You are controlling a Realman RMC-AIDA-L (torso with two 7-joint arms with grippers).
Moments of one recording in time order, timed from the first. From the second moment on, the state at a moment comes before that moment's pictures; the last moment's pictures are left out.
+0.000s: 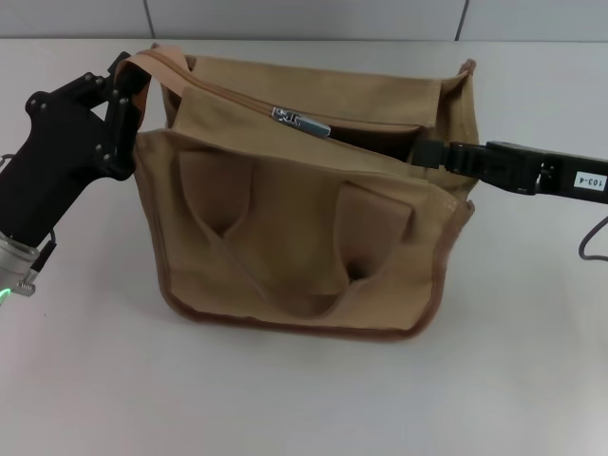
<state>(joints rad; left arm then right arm) -0.42 -2.08 0.39 0.09 1.50 1.76 -0.55 0.49 1.99 -1.13 -0.57 -1.38 -1.66 1.85</state>
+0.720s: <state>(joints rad) -0.44 -2.08 0.40 0.08 1.50 1.79 -0.55 0.61 1.95 -1.06 -0.45 -1.37 -1.83 2.12</state>
